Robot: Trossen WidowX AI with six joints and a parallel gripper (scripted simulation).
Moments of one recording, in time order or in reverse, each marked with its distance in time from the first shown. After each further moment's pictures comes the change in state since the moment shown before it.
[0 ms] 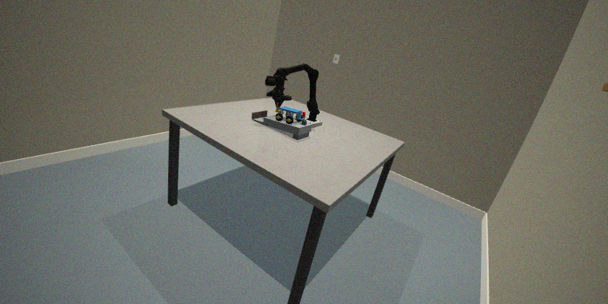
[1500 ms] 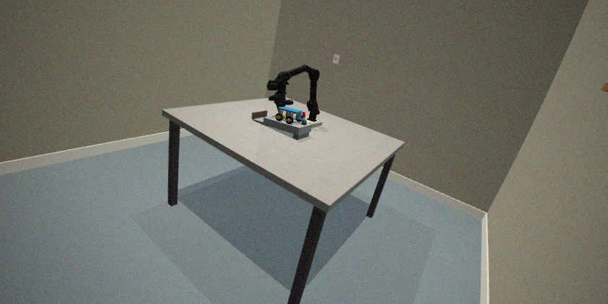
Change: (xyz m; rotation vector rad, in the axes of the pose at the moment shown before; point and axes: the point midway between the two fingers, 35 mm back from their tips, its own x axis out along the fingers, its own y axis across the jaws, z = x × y) arm 0.027 0.020 0.000 0.008 0.008 0.005
